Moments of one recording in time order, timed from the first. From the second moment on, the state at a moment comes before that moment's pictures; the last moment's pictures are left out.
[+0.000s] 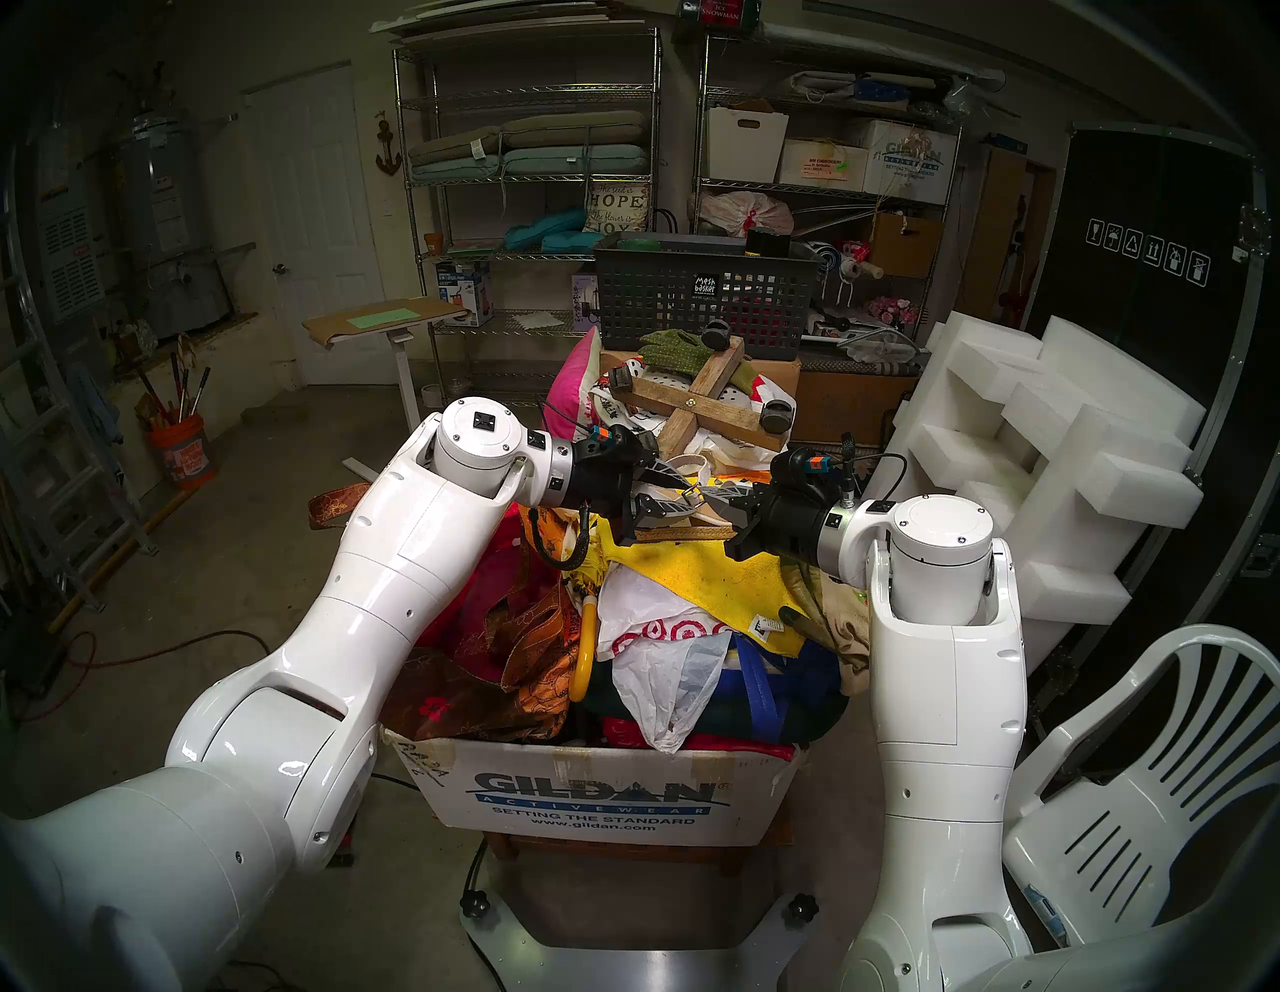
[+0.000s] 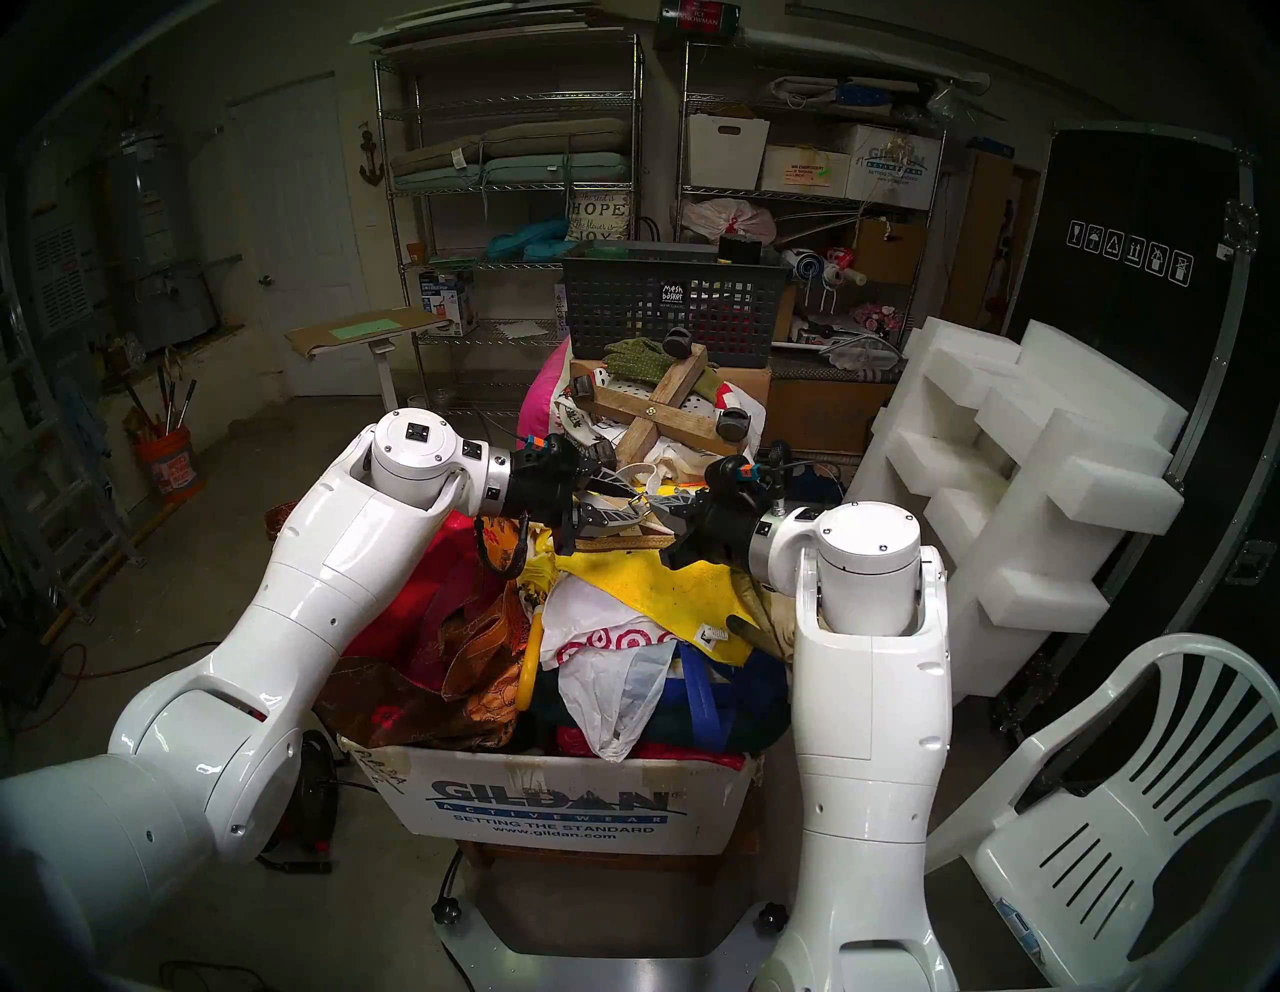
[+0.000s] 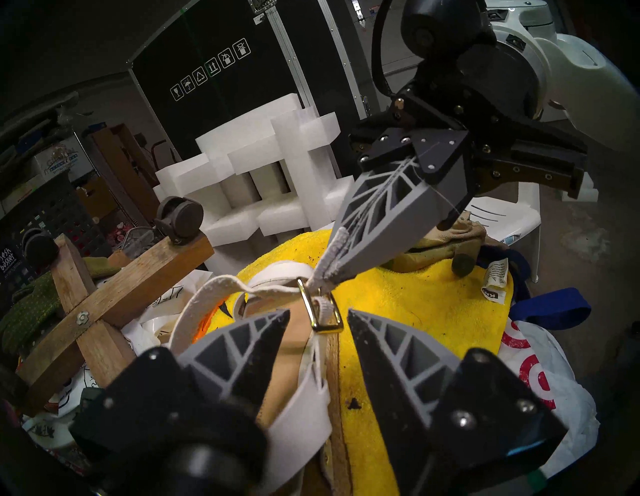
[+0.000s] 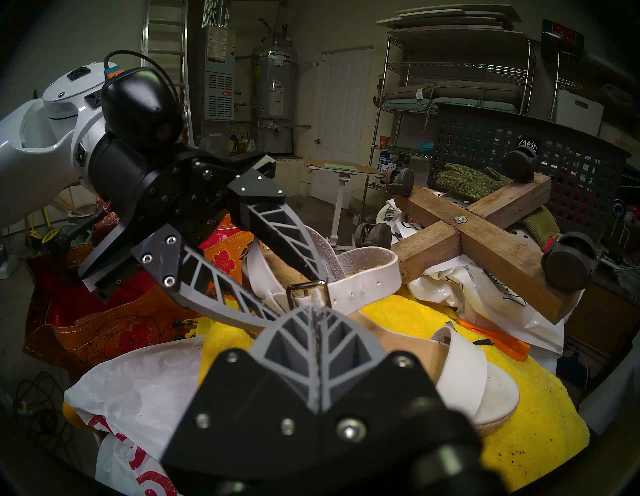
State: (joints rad) left arm 0.80 -1.33 -1.19 -1.15 0.08 0.05 -1.19; right arm -1.30 -1.67 1.73 -1.80 -0.46 0.49 1.07
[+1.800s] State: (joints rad) left arm 0.79 -1.35 -1.22 -1.13 0.06 0.03 -1.23; right arm -1.30 -1.67 1.73 -1.81 -0.46 0.49 1.07
